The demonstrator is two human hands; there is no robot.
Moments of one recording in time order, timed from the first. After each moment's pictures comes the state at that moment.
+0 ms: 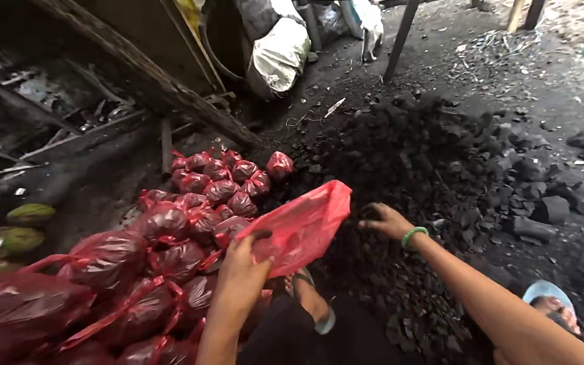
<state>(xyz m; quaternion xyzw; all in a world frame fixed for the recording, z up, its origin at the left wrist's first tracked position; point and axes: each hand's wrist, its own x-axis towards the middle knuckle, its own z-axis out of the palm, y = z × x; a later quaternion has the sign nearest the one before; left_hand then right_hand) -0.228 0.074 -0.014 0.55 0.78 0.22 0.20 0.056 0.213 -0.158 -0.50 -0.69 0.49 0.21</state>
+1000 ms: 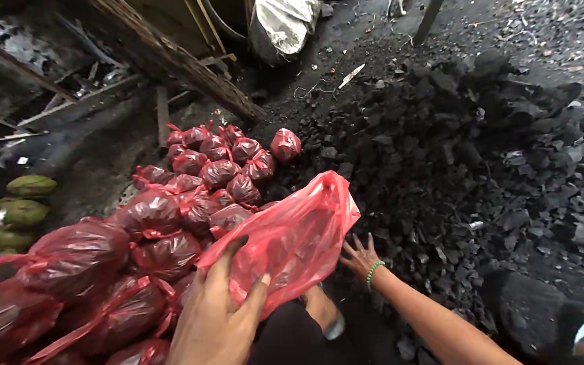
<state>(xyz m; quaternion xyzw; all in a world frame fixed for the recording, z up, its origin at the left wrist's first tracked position) -0.224 0.065 0.005 0.52 0.82 0.18 0.17 -0.065 0.180 -0.278 -0.37 -0.86 0.32 -0.13</state>
